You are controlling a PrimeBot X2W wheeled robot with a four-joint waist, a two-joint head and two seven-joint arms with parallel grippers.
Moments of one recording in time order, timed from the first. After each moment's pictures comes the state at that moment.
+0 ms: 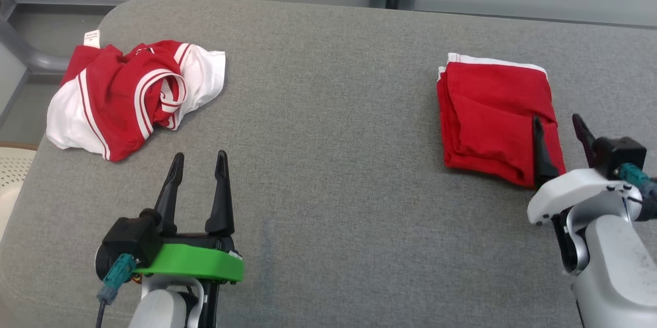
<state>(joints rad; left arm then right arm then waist) -0.14 0.05 -0.18 0.15 -0.35 -0.04 -0.26 -0.38 -0.17 -0.07 0.51 0.12 0.13 -0.20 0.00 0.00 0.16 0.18</state>
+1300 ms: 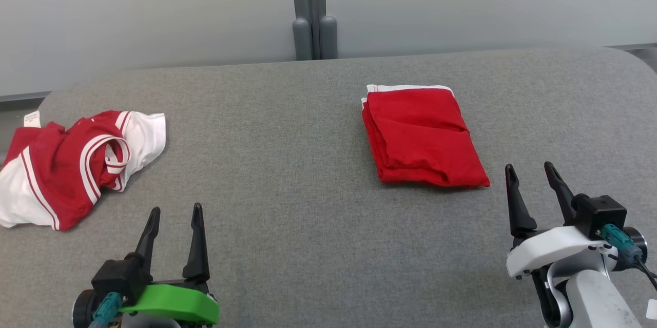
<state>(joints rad) -0.03 0.05 -0.05 0.23 -0.26 -0.09 -0.26 -0.16 -0.11 0.00 0.34 0.18 0.13 -0.26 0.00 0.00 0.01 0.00</state>
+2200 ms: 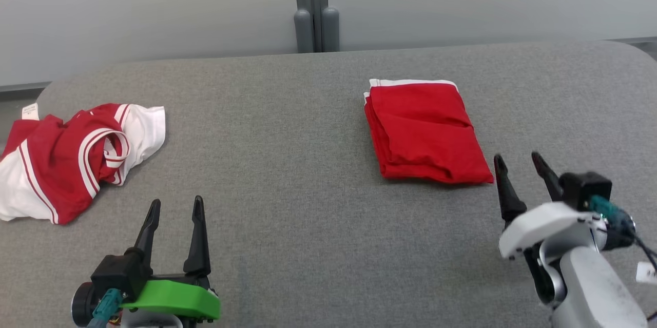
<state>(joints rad) -0.03 0.05 -0.06 0.20 -0.25 -0.09 -0.26 -0.23 -0.12 0.02 0.40 0.20 0.13 -0.18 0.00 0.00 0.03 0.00</state>
